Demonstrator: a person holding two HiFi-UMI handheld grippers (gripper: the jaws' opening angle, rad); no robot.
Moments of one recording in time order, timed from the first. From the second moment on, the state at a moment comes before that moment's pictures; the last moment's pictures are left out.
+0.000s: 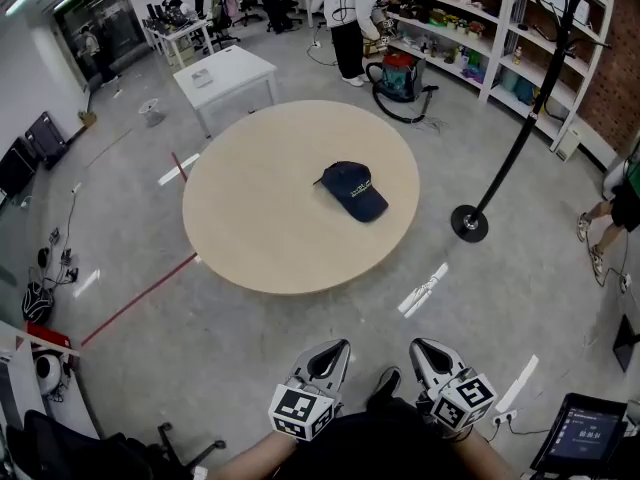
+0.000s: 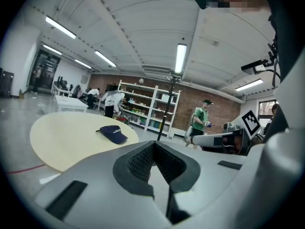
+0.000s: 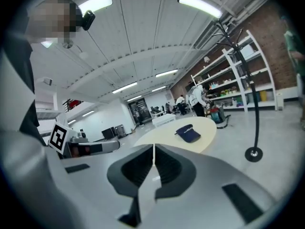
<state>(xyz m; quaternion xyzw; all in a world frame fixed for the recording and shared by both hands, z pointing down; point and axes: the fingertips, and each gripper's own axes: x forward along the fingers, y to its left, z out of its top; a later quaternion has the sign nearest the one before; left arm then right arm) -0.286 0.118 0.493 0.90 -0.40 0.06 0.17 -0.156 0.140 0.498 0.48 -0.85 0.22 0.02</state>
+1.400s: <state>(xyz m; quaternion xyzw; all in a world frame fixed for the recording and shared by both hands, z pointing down) -0.195 -0.192 0.531 0.91 -0.35 0.05 0.20 -0.075 -0.184 0.576 0.48 -0.81 0.33 0.04</state>
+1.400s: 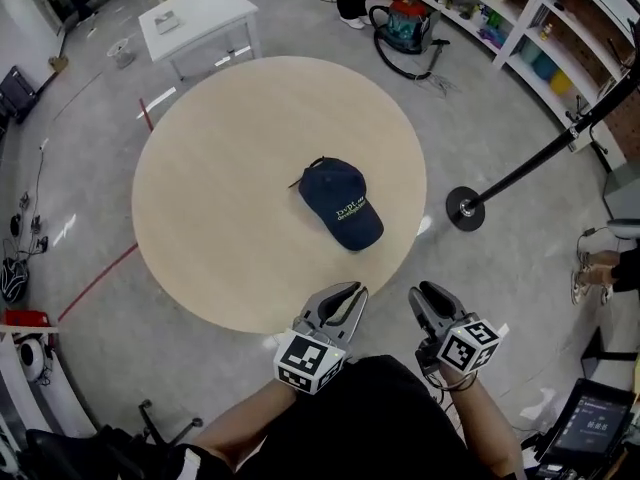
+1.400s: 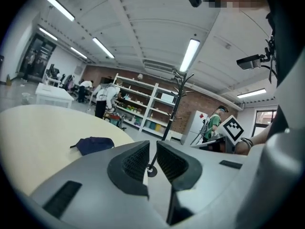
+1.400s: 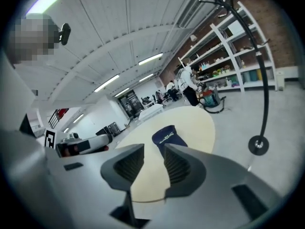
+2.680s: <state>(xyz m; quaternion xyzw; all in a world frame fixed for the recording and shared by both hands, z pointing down) -0.256 -0.261 0.568 0.85 -0.45 0.12 0.23 -0.120 -0.313 0.758 0.43 -0.65 0.63 -0.04</state>
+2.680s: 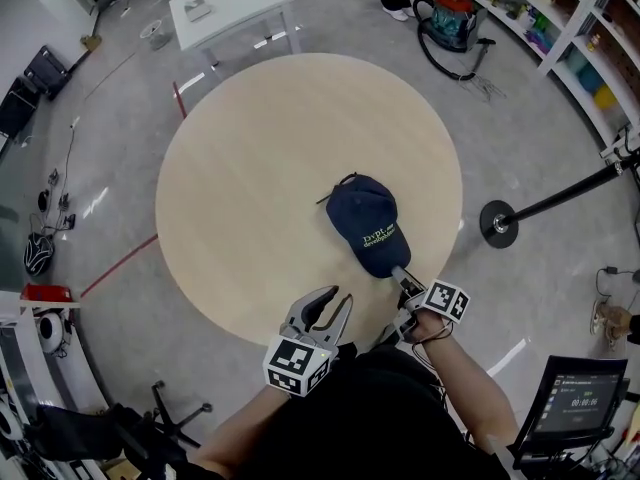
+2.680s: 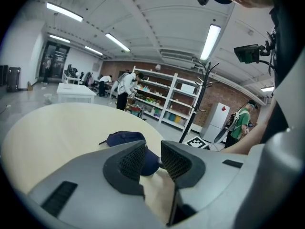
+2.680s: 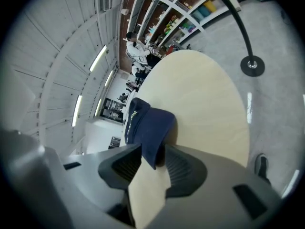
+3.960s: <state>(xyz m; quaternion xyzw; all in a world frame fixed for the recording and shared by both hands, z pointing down) -0.260 -0.387 0.728 0.68 -0.48 0.03 0.55 -0.141 -0.447 0.728 0.41 -0.76 0.49 0.12</state>
